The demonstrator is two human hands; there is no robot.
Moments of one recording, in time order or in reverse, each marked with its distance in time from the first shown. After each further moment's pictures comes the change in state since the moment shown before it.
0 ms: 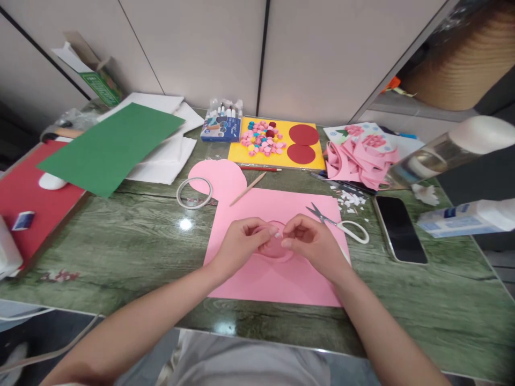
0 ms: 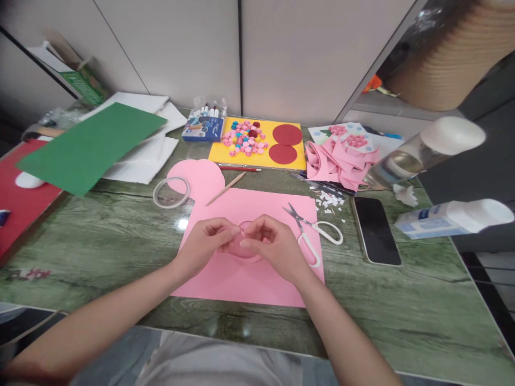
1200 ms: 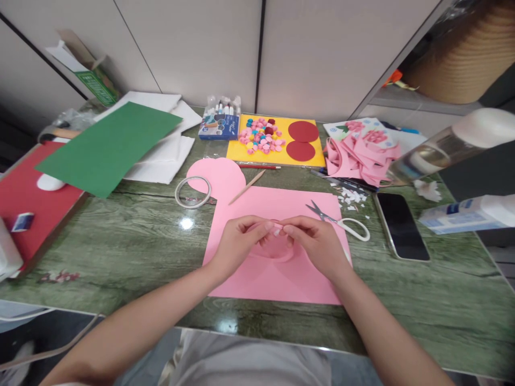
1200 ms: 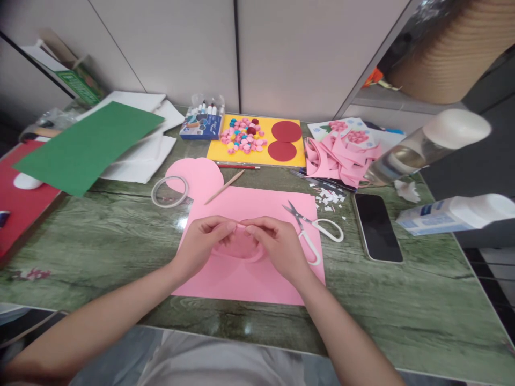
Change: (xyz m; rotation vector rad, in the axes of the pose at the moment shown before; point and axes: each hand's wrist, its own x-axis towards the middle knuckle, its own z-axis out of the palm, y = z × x) left_hand 0.002 -0.004 0.001 -0.017 0.070 0.102; right_hand 0.000 -0.001 -0.002 -0.137 0.077 0.000
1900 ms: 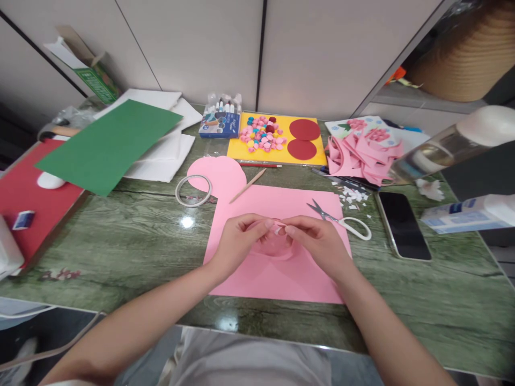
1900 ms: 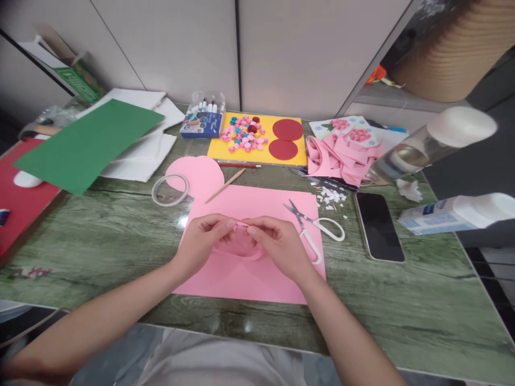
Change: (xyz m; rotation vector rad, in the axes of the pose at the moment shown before) left_hand 0.000 0.000 -0.001 0.011 0.020 0.014; right_hand -0.002 -0.002 -0.002 0.030 -0.068 0.000
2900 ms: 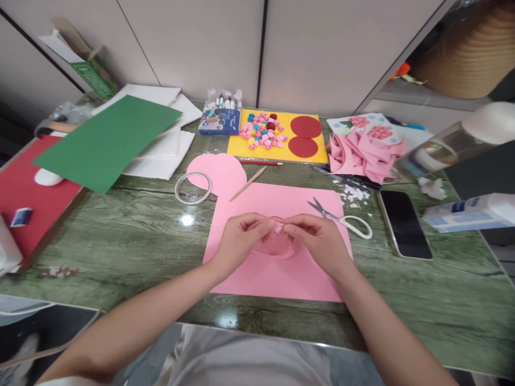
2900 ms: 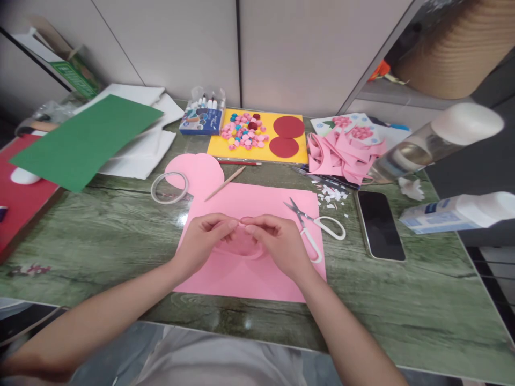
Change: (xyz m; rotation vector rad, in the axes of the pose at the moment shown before) left_hand -0.002 0.002 0.002 0.043 -0.007 -0.023; right_hand 0.001 -0.002 0.004 0.009 0.079 0.064
